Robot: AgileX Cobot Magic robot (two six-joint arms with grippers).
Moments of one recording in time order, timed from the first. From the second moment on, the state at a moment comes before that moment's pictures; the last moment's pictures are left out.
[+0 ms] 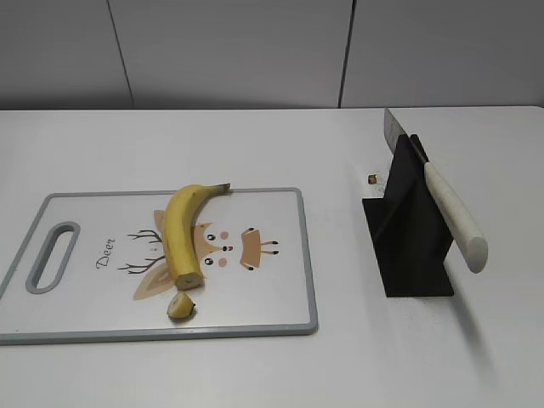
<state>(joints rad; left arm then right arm) -0.05 -0.01 -0.48 -0.08 1.09 0.19 0.02 -0.01 -0.50 0.02 1.04 -0.05</state>
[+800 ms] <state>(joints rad) -0.05 -0.01 -0.48 -0.08 1.09 0.19 0.02 -0.01 -0.50 0.02 1.04 -0.05</state>
